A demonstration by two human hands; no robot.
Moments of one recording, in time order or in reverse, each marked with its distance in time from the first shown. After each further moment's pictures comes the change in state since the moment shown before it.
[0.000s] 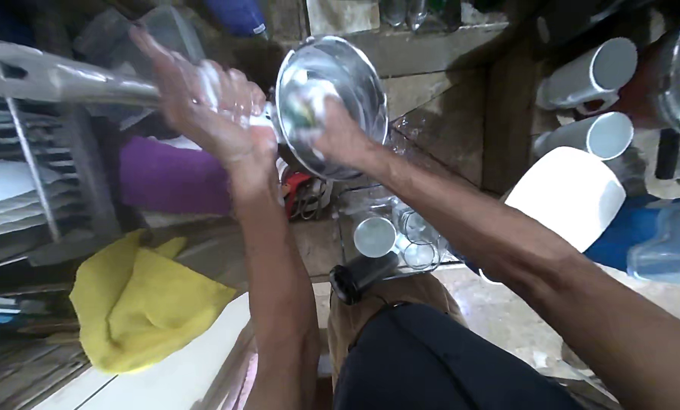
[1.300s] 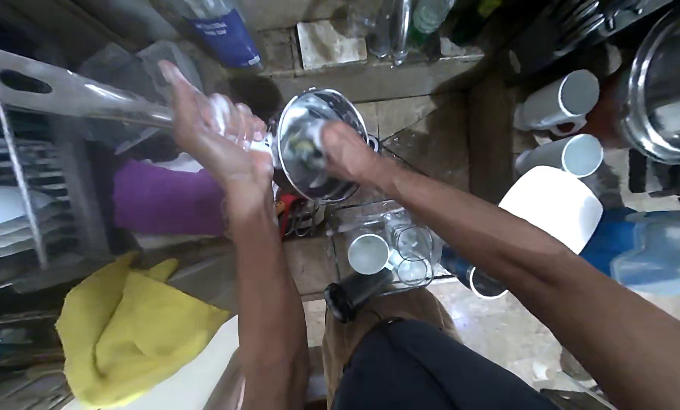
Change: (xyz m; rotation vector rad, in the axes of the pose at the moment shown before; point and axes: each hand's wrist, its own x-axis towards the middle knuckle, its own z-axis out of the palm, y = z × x) left_hand 0.001 0.003 0.004 0.086 0.005 -0.153; right_hand 0.009 0.038 -0.017 -0.545 -0.149 -0.109
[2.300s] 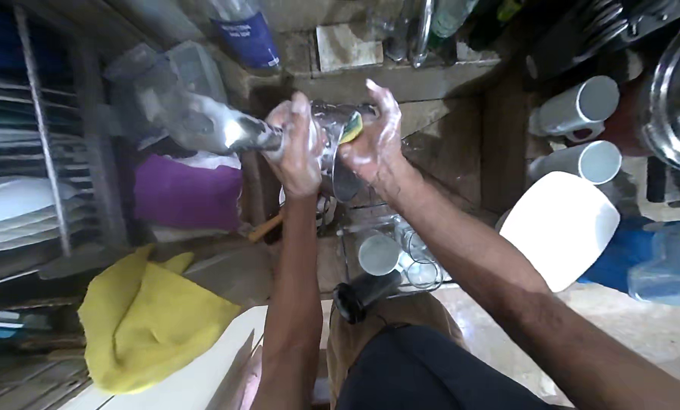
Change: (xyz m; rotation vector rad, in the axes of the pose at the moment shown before) left_hand -0.041 -0.042 0.010 0.072 -0.304 0.240; right_hand -0.002 -0.031 -0.014 2.181 0.550 0.408
